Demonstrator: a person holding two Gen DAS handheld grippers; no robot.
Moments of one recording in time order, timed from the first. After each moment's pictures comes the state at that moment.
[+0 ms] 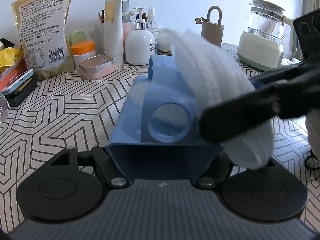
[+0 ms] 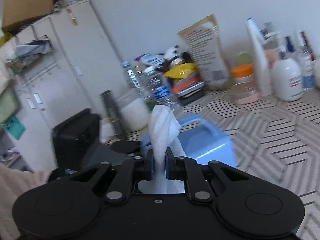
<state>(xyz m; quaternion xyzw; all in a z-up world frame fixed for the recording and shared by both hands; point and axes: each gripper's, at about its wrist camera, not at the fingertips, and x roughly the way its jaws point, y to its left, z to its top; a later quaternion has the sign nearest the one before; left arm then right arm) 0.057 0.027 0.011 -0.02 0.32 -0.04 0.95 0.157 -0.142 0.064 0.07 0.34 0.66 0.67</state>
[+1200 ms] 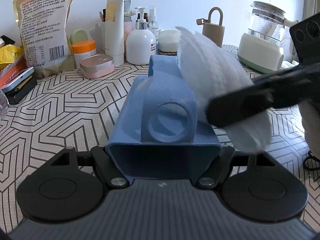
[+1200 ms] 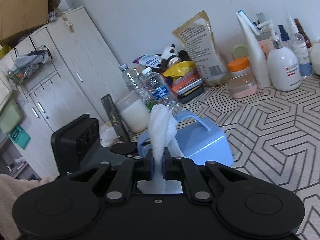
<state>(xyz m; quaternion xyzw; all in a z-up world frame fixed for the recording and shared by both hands) 0.058 0.030 0.011 -0.03 0.31 -0.04 0.95 0.170 -0.149 0.059 0.09 0.36 0.65 0.66</state>
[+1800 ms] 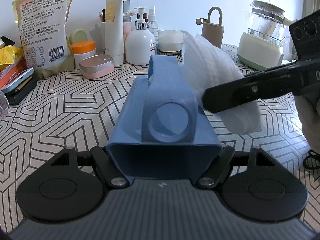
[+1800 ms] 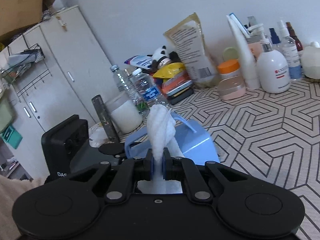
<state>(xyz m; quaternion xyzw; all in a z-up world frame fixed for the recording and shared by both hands) 0.059 0.032 0.010 -0.03 0.31 -0.04 0.95 0.175 -0.156 0.059 0.07 0.36 0.63 0.69</state>
